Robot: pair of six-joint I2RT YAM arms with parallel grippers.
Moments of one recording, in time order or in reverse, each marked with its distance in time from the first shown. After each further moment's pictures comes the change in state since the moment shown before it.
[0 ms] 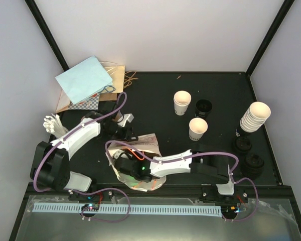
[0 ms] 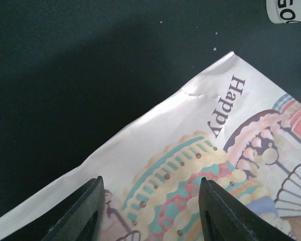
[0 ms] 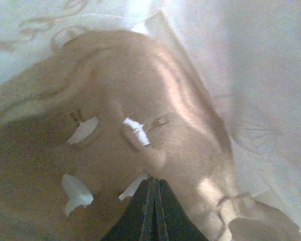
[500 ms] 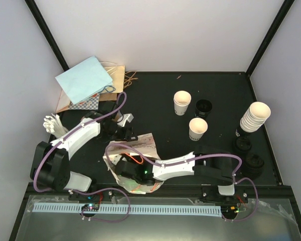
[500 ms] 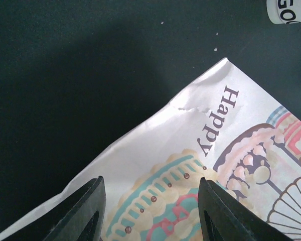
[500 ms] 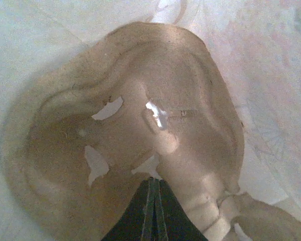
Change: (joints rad) left arm 0.005 -0.001 0.000 -0.003 0.001 0.012; right arm 0.044 -0.073 -0.078 0.113 -0.080 -0.040
